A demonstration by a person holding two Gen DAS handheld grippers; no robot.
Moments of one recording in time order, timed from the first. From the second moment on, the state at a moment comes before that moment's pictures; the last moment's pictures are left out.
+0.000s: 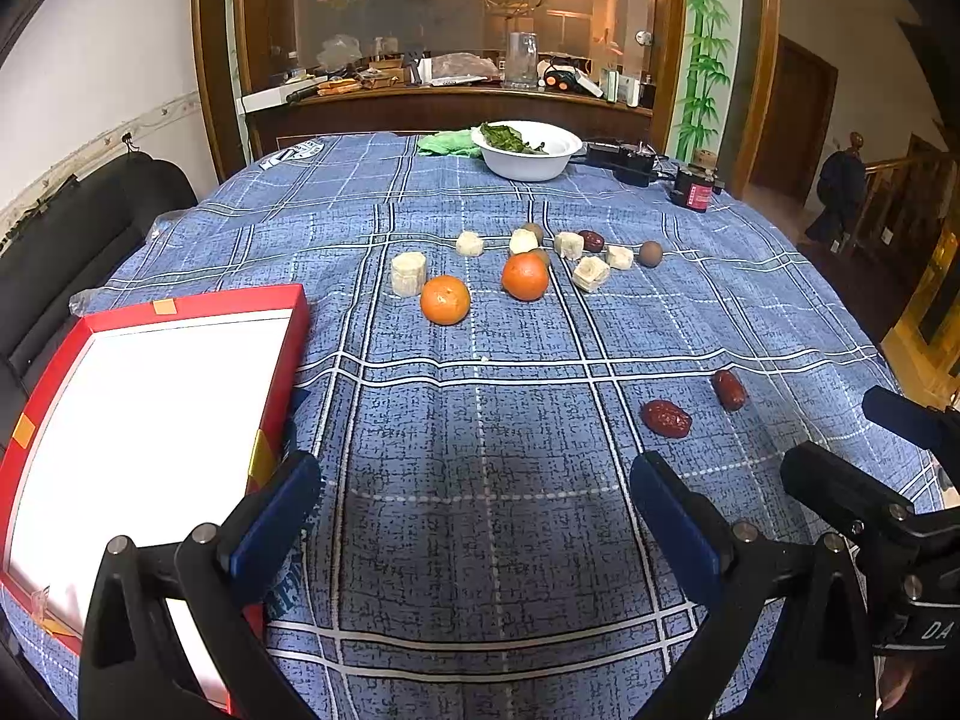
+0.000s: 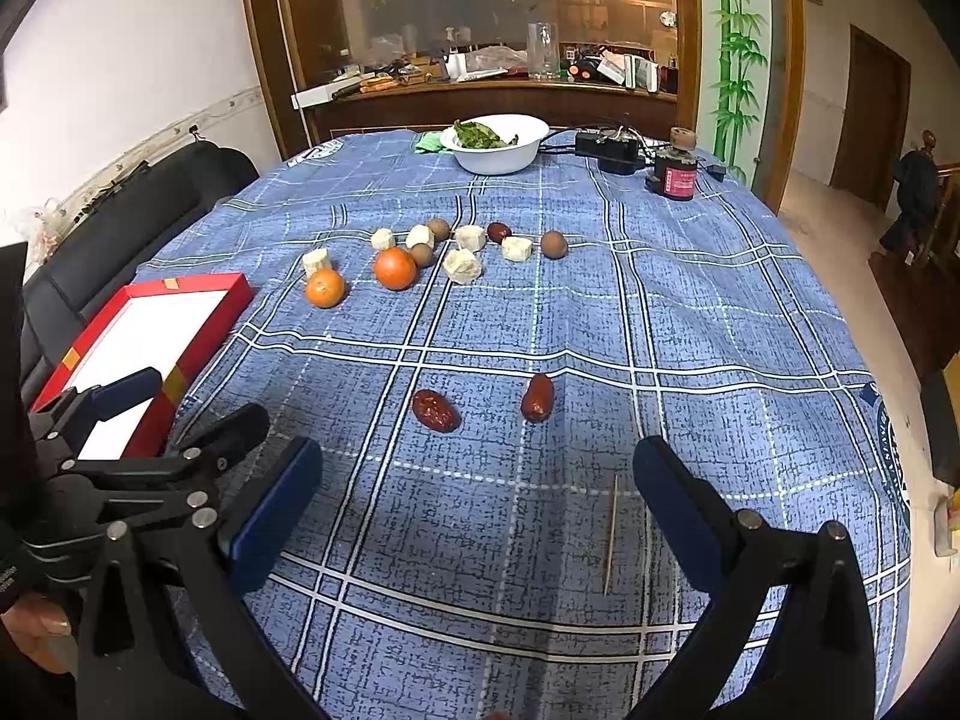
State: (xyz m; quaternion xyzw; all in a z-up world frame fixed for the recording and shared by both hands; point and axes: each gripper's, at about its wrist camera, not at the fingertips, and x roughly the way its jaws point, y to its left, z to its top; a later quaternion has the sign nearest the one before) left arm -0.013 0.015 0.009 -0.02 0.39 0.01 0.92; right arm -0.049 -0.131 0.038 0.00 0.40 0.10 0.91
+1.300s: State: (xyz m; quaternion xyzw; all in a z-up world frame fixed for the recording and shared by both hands) left arm -0.019 0.010 -0.007 -0.02 0.40 -0.01 0.91; right arm 0.002 -0.145 0.005 0.03 0.45 0.10 0.89
